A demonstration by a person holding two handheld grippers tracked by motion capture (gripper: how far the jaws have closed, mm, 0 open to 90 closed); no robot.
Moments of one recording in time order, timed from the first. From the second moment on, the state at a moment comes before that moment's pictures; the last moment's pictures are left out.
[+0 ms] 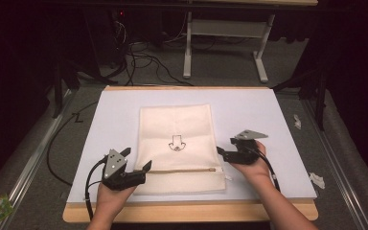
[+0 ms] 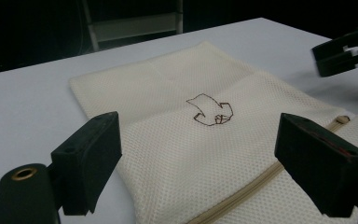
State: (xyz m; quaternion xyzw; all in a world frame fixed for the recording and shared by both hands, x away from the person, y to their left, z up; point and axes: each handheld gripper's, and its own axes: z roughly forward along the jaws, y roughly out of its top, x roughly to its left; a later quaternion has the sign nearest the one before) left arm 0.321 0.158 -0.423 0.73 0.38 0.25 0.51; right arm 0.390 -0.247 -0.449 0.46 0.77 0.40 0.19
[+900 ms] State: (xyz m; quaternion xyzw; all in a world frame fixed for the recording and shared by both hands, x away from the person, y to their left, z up) left arm 0.323 0.157 -0.426 0.74 0.38 0.23 0.51; right arm 0.458 -0.186 -0.471 0.47 0.81 0.30 0.20
